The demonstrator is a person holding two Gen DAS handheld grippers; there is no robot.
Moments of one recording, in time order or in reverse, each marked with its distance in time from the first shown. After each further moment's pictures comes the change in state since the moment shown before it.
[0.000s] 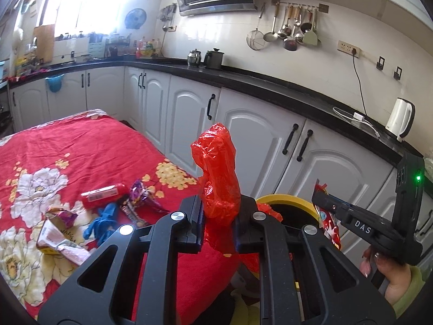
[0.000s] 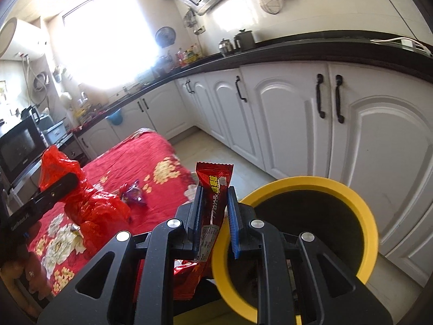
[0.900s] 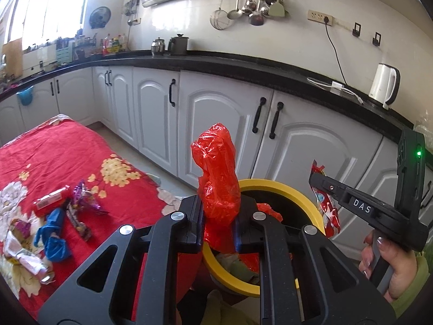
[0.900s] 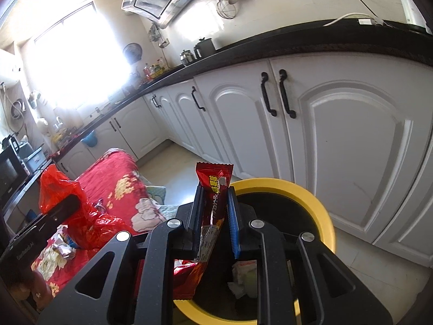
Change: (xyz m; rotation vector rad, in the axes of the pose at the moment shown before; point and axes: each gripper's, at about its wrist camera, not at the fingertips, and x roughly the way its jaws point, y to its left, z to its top) left arm 0.056 -0.075 -0.016 0.130 0.075 -0.088; right arm -0.012 -0.076 -0.005 0.123 -0.046 -0.111
